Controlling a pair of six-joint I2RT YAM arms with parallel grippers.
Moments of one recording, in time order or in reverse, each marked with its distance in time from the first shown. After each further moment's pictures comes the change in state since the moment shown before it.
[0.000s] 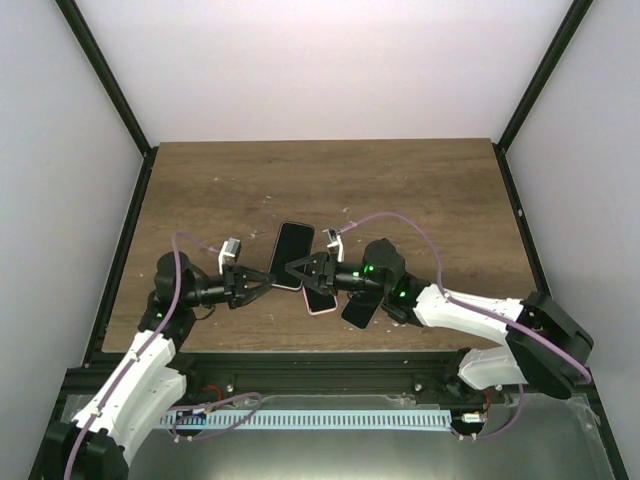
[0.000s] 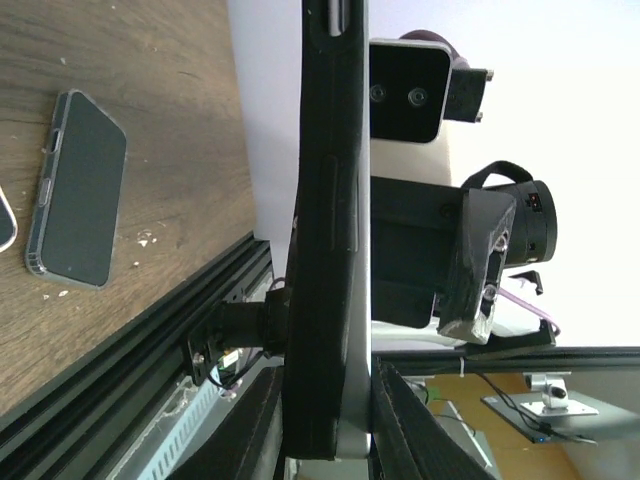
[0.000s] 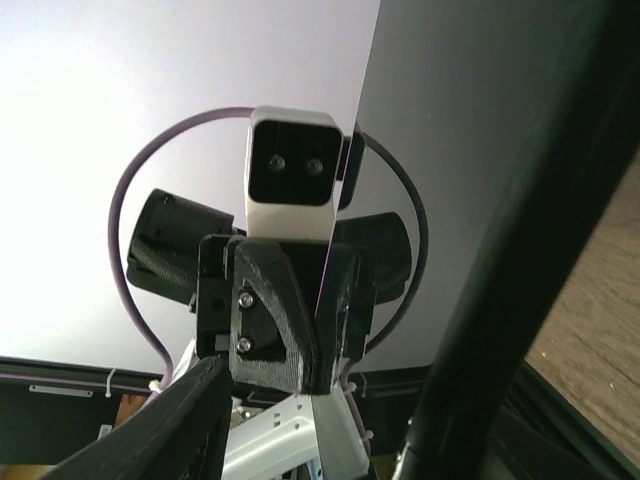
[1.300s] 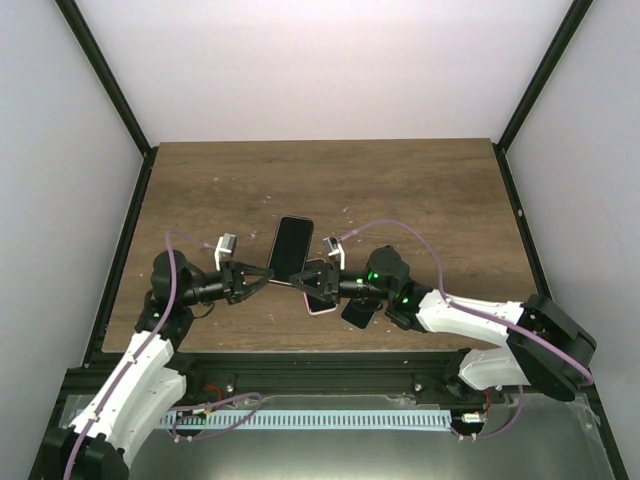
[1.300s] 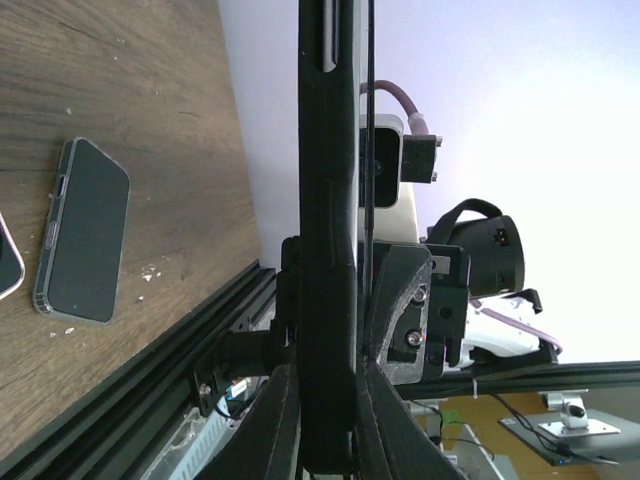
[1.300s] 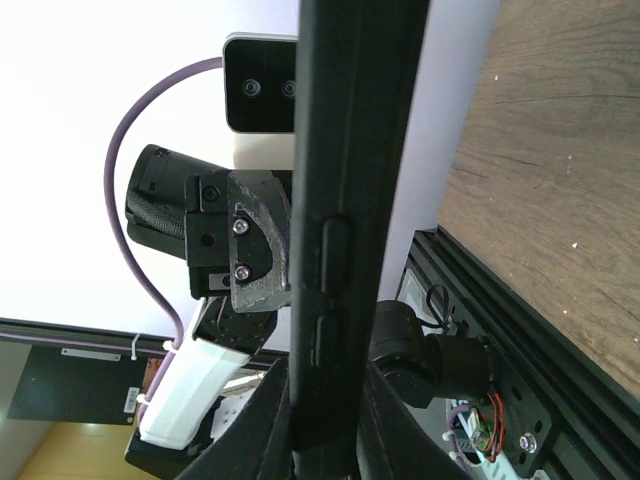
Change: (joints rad) left arm -0.001 -0.013 0.025 -0.029 -0.059 0.032; right arm 0.011 -0.015 -0.069 0.078 -0.074 0.051
